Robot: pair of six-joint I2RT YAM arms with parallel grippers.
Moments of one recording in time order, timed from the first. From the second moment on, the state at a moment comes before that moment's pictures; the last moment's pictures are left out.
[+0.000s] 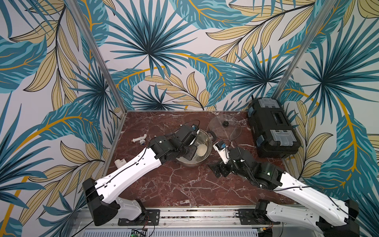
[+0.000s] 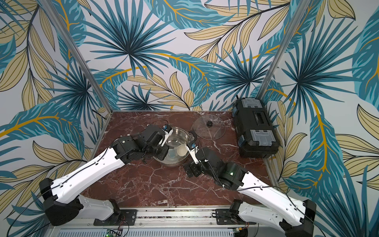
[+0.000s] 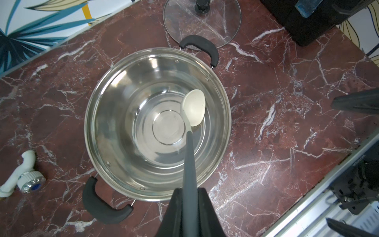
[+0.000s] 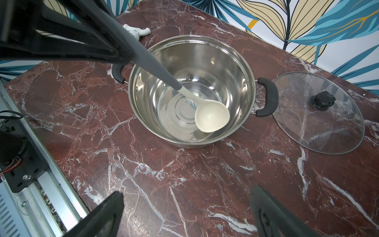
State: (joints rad) left arm -0.85 1.36 1.46 -0.99 -0.16 -0.26; right arm 0.93 0.98 0.97 -0.65 0.23 0.15
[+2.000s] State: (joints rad) left arm -0.85 1.32 1.49 -1.21 -0.27 -0.26; right arm 0.93 1.01 0.96 -0.65 0.21 0.16
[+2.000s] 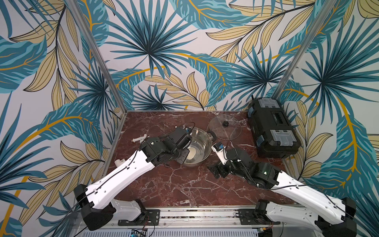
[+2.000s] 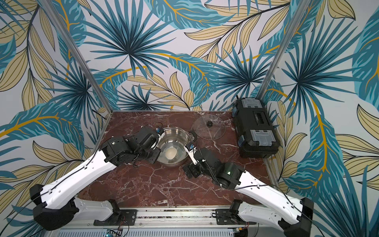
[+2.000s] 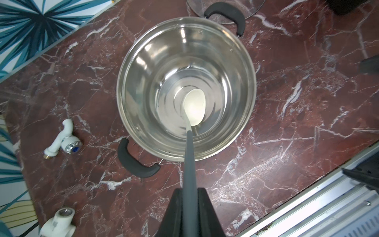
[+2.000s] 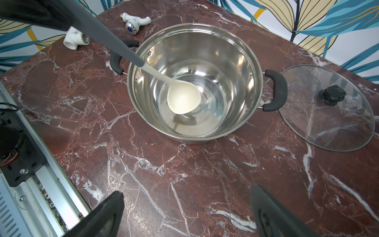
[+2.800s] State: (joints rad) left arm -0.85 1.43 1.54 -1.00 -0.37 -0.19; right arm 0.93 0.98 0.94 -0.64 0.22 0.16
